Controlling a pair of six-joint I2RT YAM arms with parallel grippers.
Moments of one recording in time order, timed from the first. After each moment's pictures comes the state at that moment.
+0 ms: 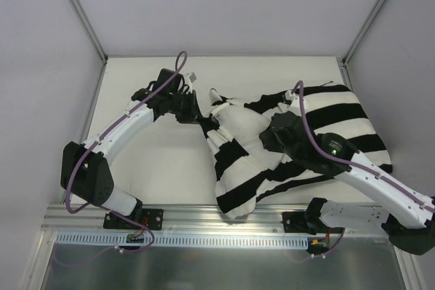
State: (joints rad) left arm -0.44 1.49 1.24 -0.64 0.38 -0.51; right arm 1.00 1.02 1.18 -0.91 0.52 0.86
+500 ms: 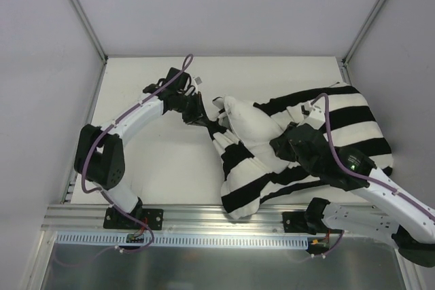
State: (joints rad) left arm -0.42 1.63 1.29 -0.63 0.51 -0.60; right arm 1.00 0.82 1.06 -0.93 0.54 0.94
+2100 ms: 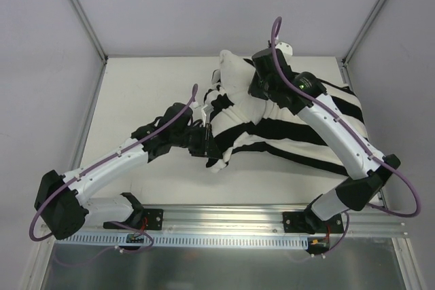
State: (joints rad) left arm -0.75 1.17 0.89 -0.41 0.48 -0.71; right arm 0.73 1.51 1.76 -0.95 0.44 0.73
